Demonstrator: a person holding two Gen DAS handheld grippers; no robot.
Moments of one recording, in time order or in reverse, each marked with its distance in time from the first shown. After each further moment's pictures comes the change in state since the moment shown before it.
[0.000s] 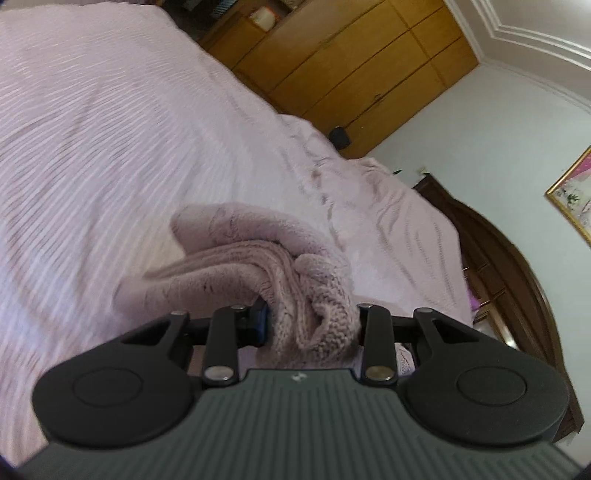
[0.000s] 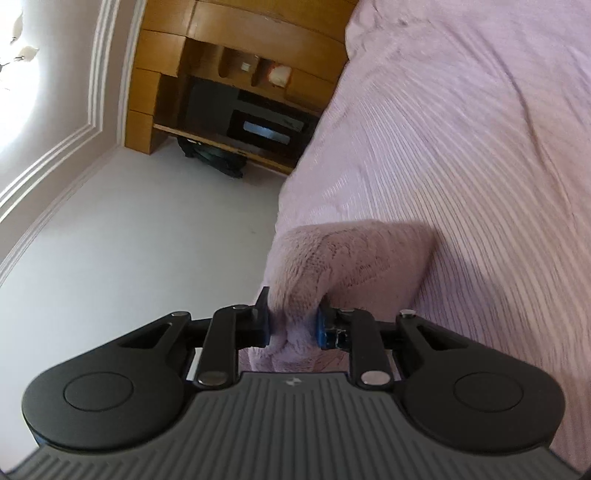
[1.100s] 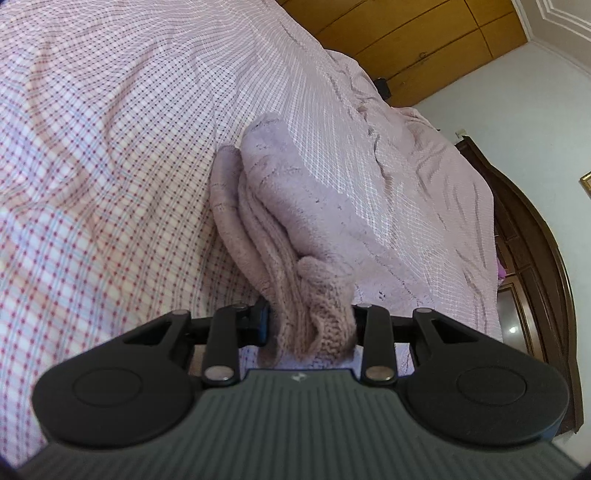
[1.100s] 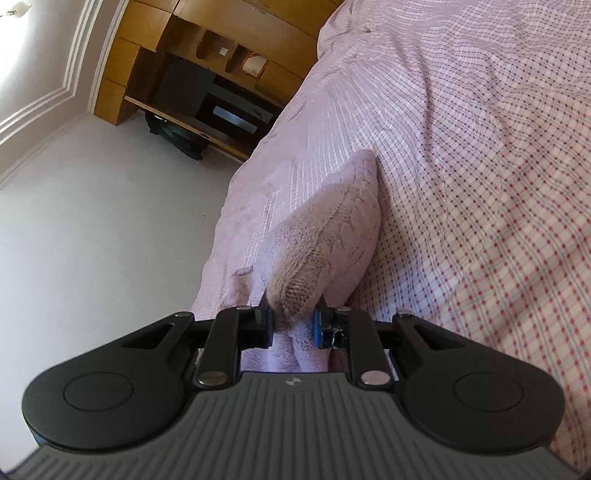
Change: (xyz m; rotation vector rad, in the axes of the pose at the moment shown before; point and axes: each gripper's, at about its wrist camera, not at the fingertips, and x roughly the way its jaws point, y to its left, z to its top) left arm 0.017 0.053 -0.107 -0.121 0.175 0.087; right arm -0.045 -0.061 -0.033 -0.113 0.028 -0.173
